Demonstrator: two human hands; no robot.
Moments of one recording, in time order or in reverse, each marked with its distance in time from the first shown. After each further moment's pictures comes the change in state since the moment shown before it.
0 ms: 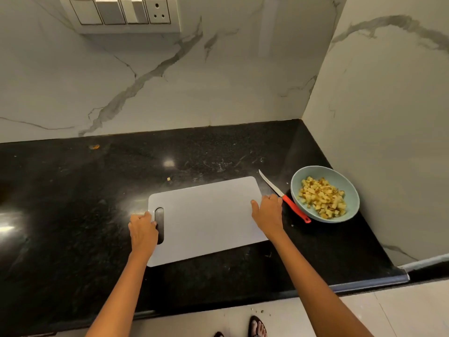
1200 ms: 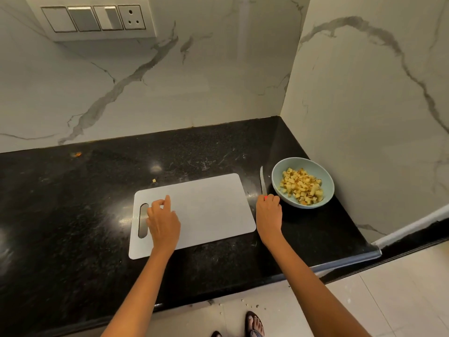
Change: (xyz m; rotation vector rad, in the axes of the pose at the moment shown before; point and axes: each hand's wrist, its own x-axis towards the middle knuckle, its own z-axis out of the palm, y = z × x) left_hand -0.041 0.069 0.012 -0.110 0.100 0.216; right_hand -0.031 0.033 -0.011 -0.461 0.118 -0.083
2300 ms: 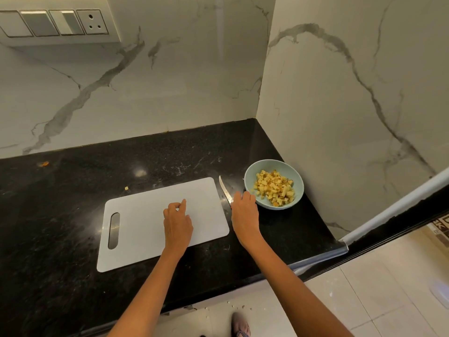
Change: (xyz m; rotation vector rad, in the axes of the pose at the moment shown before) left_hand -0.023 0.071 0.045 -0.114 -0.152 0.152; right_hand -0.002 0.013 -0.026 0.151 0.037 -0.057
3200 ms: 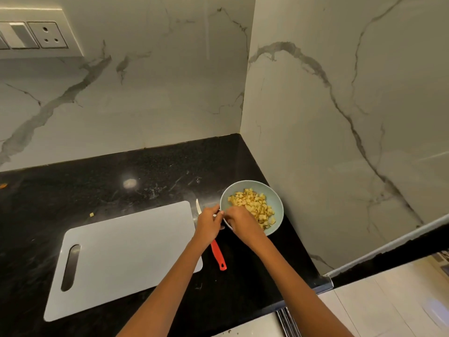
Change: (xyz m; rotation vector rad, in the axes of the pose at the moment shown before) left_hand 0.056 0.125 0.074 -0.520 -0.357 0.077; right_hand 0.070 0.083 -0.006 0.306 -0.215 -0.226
